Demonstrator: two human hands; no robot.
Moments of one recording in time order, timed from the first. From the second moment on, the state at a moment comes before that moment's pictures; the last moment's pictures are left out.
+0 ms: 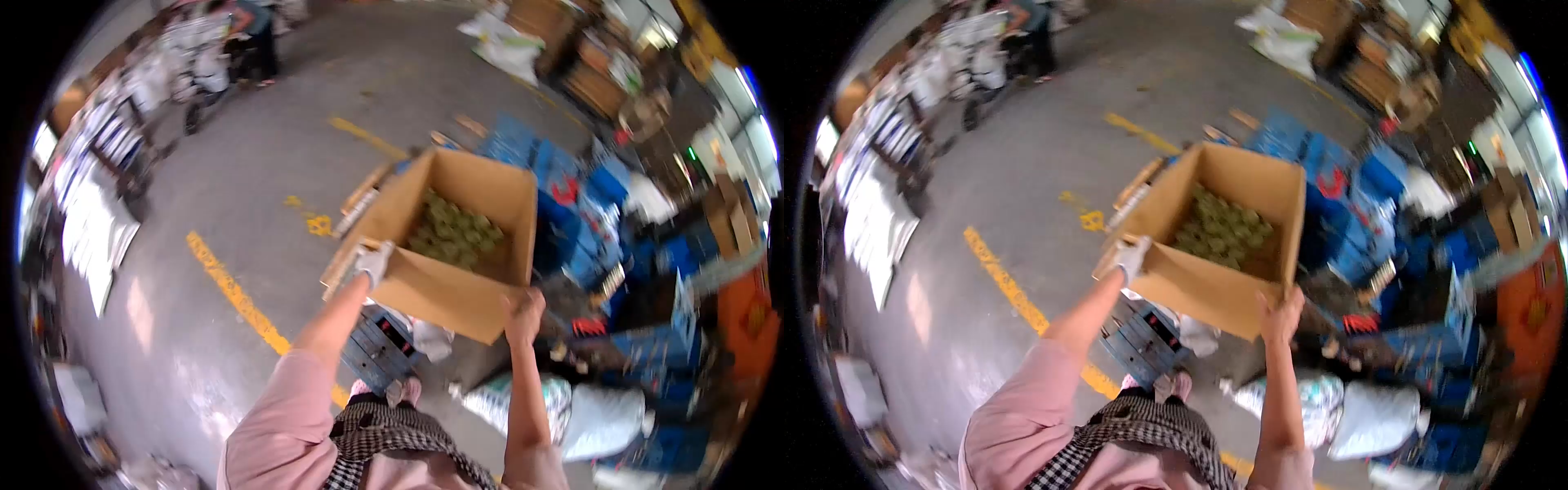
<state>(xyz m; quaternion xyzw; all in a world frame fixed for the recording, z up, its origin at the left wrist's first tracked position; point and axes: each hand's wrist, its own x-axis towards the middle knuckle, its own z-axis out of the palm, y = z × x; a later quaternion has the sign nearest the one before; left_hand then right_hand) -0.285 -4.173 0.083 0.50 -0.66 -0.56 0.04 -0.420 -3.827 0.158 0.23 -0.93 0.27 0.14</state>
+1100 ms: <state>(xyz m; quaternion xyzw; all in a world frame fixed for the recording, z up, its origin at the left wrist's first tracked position) -0.344 -4.085 0.077 0.51 -0.31 -0.80 -0.02 -0.443 -3.832 0.103 0.09 -0.91 0.34 -0.24</state>
